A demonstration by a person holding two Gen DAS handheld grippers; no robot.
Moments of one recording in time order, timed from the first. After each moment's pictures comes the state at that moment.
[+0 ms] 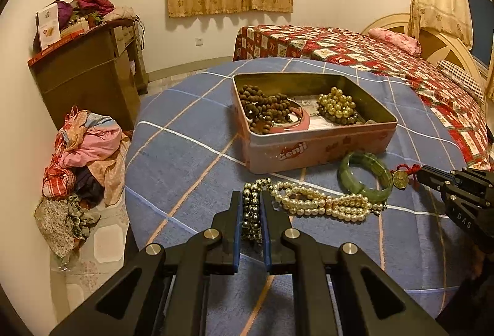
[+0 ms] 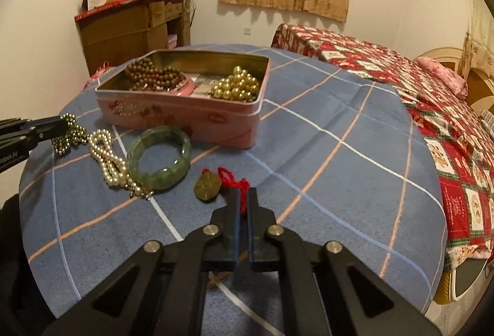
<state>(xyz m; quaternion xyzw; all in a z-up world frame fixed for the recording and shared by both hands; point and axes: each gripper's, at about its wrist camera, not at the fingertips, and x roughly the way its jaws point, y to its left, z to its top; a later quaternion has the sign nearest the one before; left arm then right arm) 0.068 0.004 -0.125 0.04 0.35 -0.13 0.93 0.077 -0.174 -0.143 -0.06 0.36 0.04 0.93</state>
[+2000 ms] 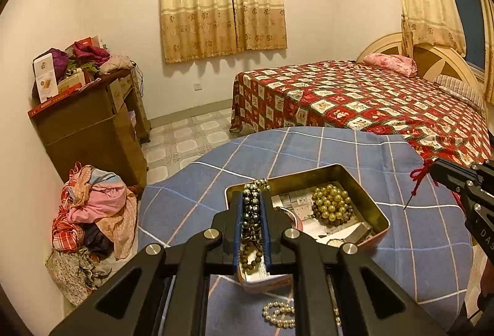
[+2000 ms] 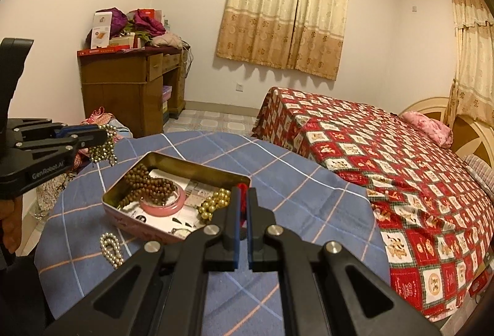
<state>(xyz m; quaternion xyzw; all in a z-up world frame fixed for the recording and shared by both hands) 0.128 -0.034 -0.031 0.07 0.26 -0.13 0.95 0.109 -0.165 -0.040 -0.09 0.24 0.03 0.97</state>
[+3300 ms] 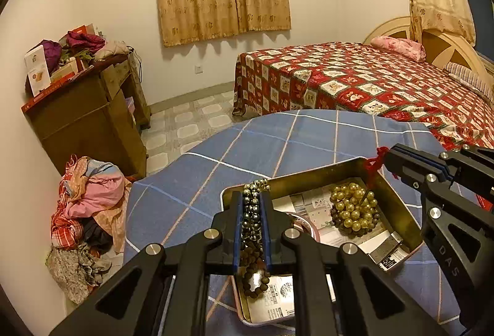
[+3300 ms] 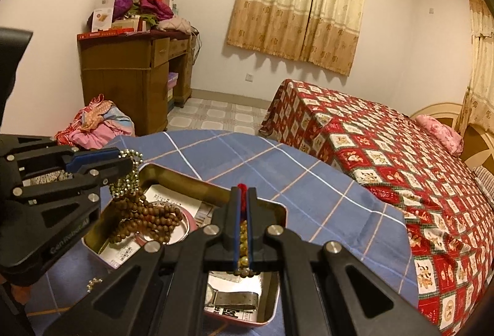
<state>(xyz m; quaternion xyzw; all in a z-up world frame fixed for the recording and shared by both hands) 0.187 -0.051 -0.063 0.08 0.31 -0.12 0.94 0.186 -0.120 -0.063 -0.12 0.27 0.04 0.95</state>
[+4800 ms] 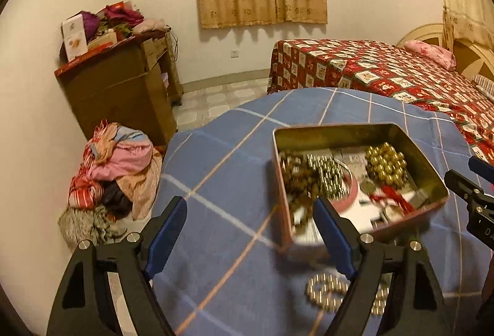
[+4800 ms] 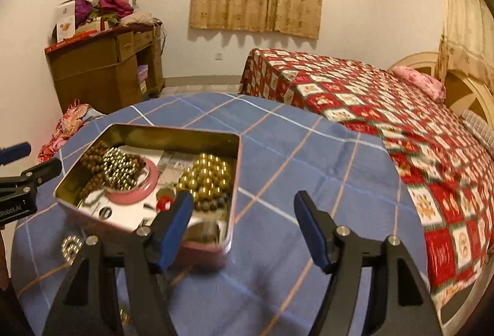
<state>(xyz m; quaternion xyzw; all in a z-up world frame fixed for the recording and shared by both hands) 0.136 -0.002 -0.097 0.05 0.33 -0.04 0.94 0.135 -0.169 -0.099 -0.03 0.31 -0.03 0.95</state>
